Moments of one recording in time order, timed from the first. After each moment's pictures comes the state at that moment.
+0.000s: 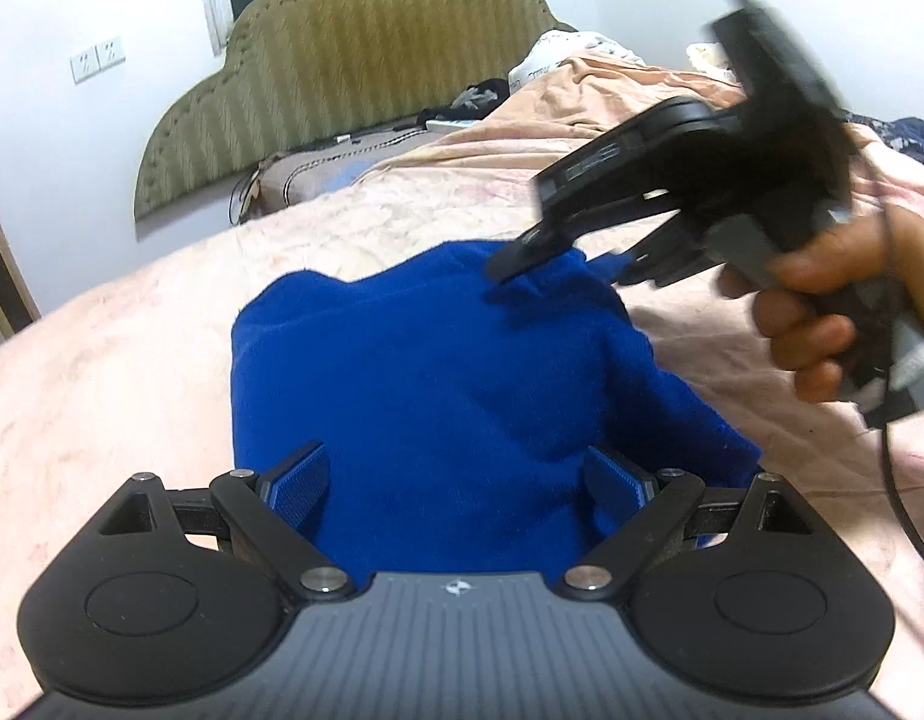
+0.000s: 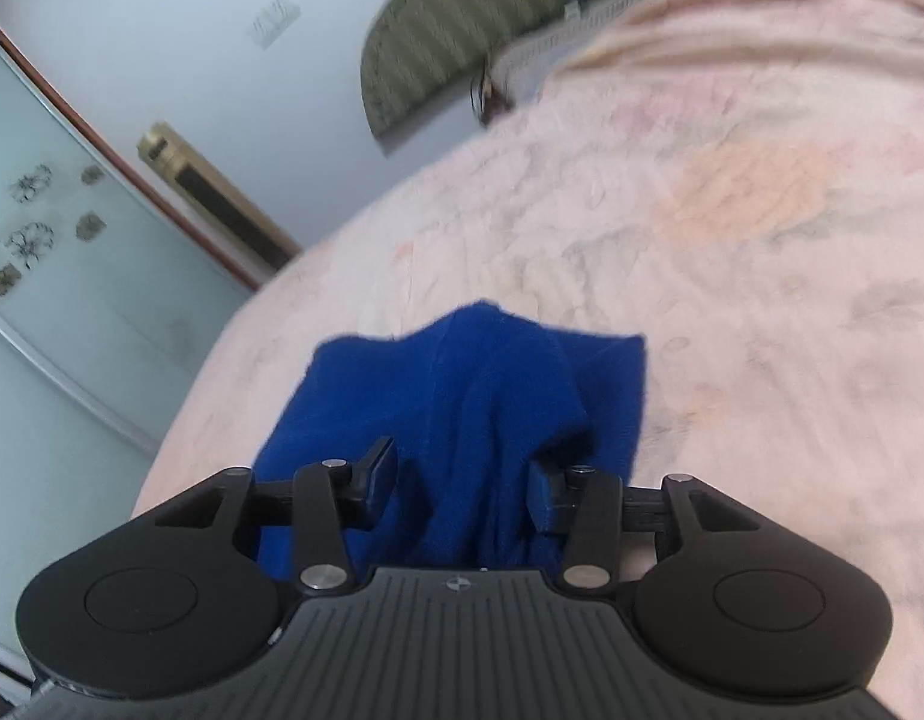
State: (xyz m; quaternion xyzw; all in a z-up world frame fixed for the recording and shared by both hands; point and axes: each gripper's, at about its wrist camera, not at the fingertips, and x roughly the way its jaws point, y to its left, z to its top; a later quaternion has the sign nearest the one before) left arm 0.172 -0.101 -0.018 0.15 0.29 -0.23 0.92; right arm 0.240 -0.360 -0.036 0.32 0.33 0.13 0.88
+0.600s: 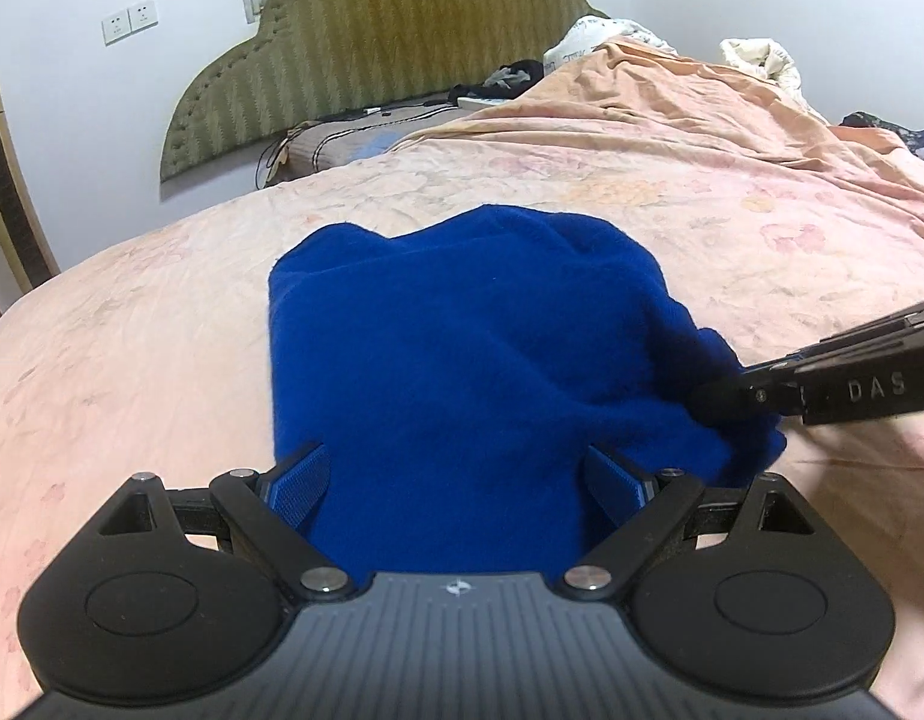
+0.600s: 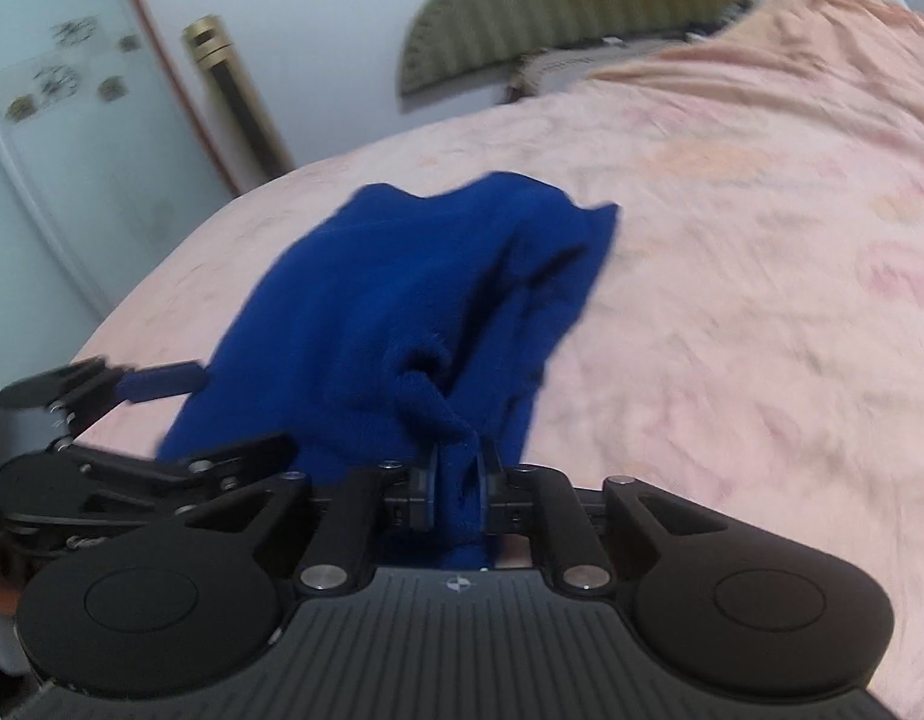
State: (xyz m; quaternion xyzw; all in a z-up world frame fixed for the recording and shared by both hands) left arm 0.156 -0.083 -0.021 0.13 0.31 -0.20 0.92; right arm 0.130 -0.316 -0.040 0.18 0.35 0.12 0.91
